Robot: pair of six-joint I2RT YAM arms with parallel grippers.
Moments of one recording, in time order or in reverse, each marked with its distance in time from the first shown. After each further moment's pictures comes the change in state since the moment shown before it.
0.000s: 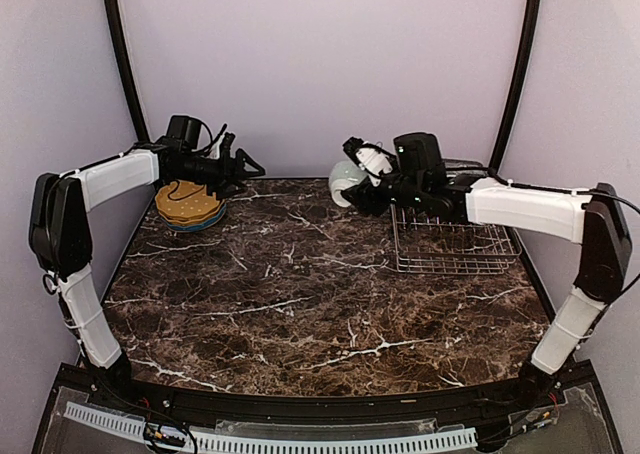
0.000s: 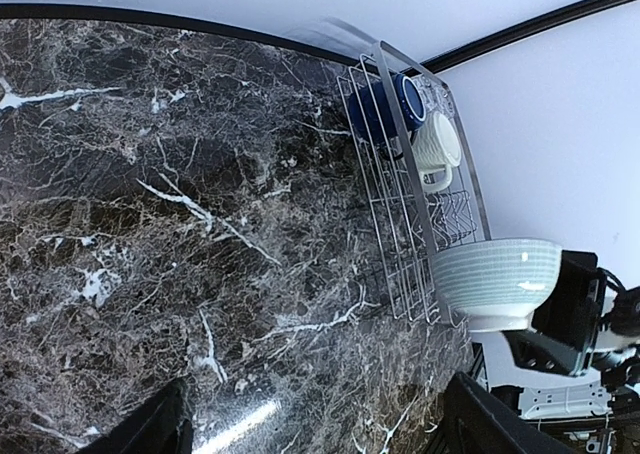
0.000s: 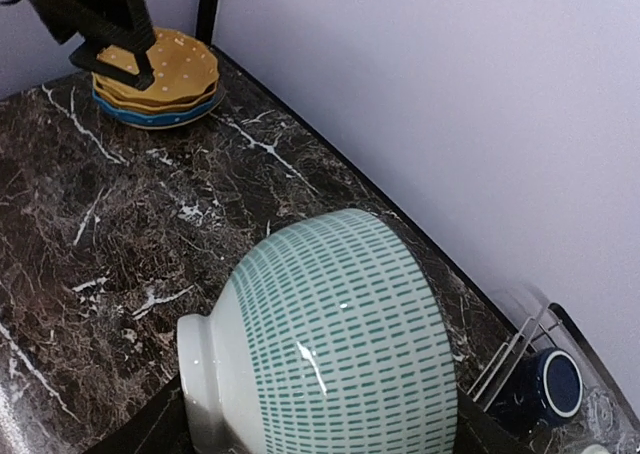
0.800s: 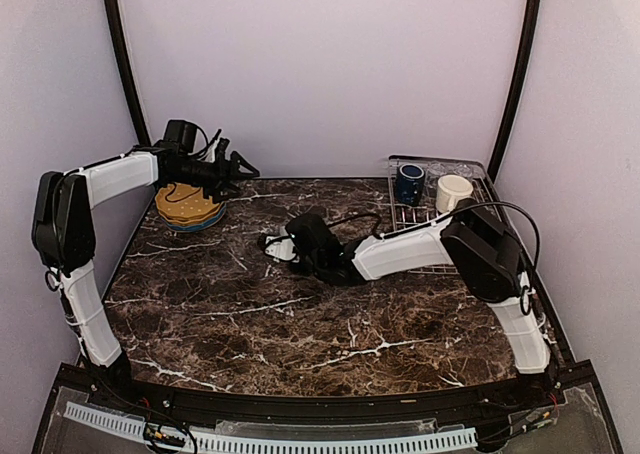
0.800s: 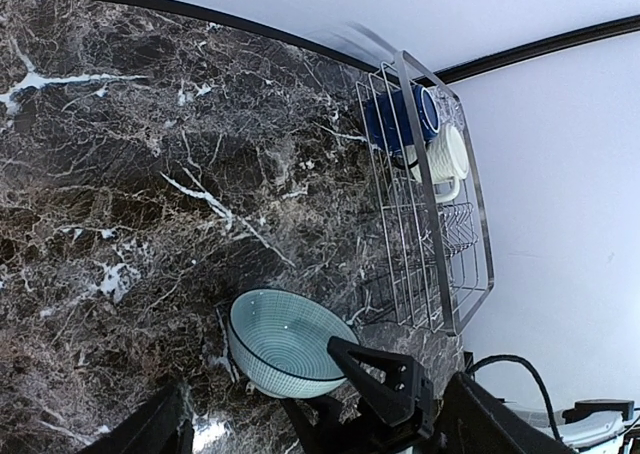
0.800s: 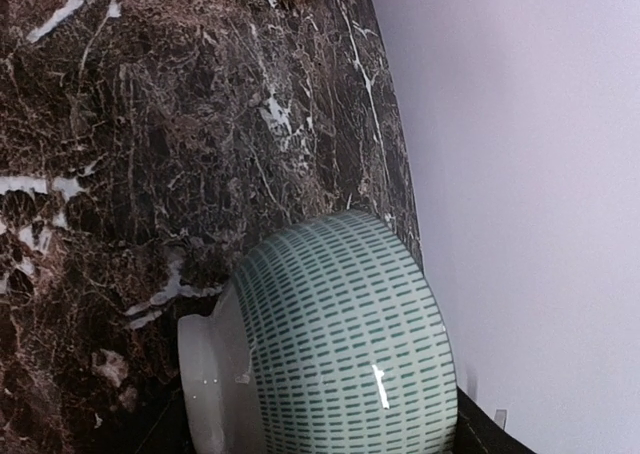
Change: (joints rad) left arm 0.041 0.041 0.000 0.009 0.039 -0.034; right arm 0.323 0.627 0.296 0.179 0.562 -0.587
